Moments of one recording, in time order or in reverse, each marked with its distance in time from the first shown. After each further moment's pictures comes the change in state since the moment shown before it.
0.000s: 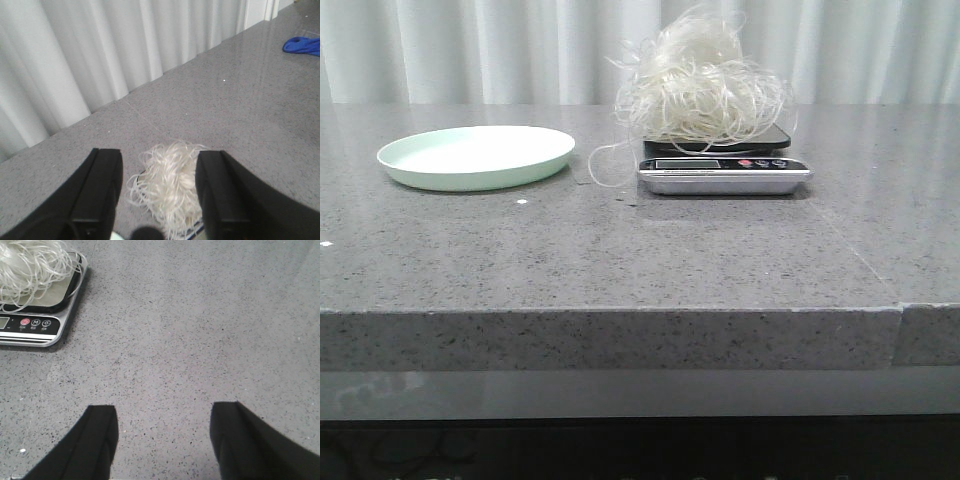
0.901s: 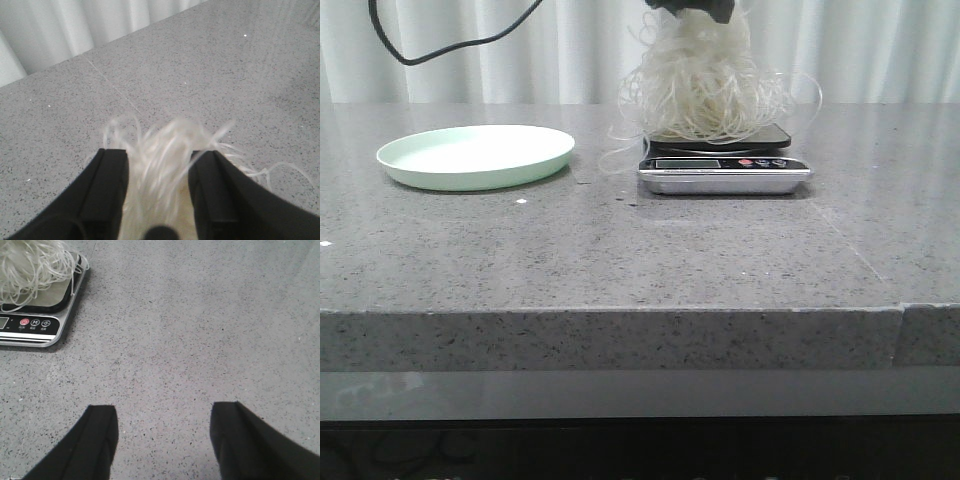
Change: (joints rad) left arm 0.000 0.599 -0.094 -0.073 -0.430 0.000; right arm 0.000 0.000 0.000 0.000 0.000 0.000
